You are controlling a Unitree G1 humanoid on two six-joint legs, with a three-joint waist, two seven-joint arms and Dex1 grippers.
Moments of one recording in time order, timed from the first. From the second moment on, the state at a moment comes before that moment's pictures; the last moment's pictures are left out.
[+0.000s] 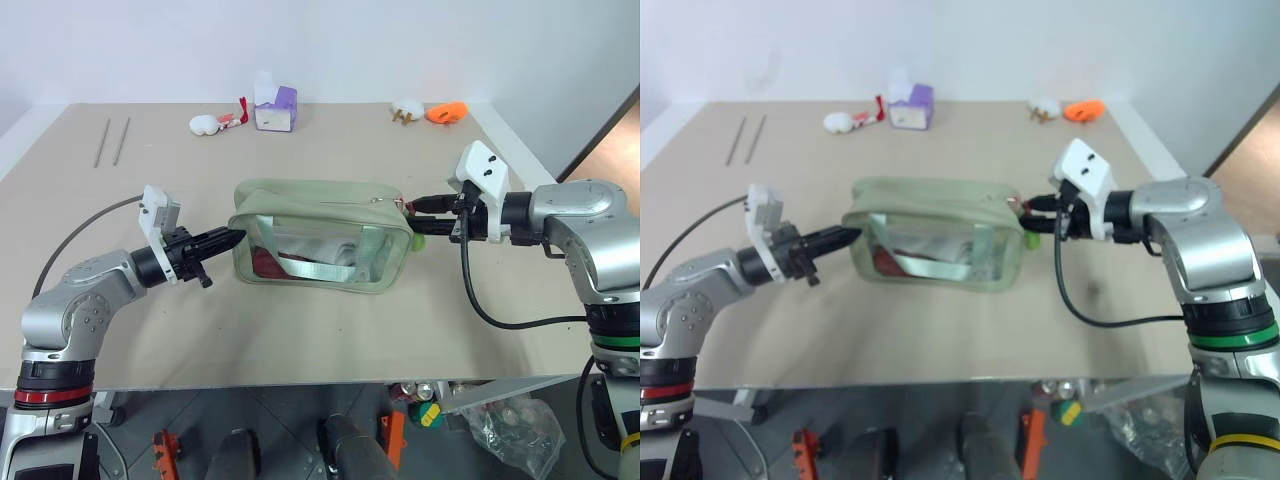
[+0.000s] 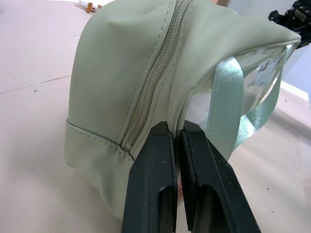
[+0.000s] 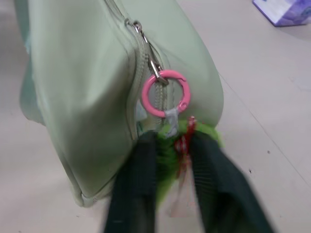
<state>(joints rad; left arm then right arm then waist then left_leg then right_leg) -0.42 0.62 0.19 -0.10 -0.73 0.70 -0.85 -0.77 -0.88 0.08 -0.03 0.27 0.64 1.09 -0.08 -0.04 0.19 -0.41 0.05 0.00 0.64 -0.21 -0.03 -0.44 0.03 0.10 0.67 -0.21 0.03</state>
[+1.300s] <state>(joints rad) -0.41 0.60 0.19 -0.10 -0.73 0.70 -0.84 -0.64 -0.85 0.39 0.14 -0.28 0.14 0.96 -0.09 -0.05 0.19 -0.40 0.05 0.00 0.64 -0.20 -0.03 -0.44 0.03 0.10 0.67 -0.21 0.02</state>
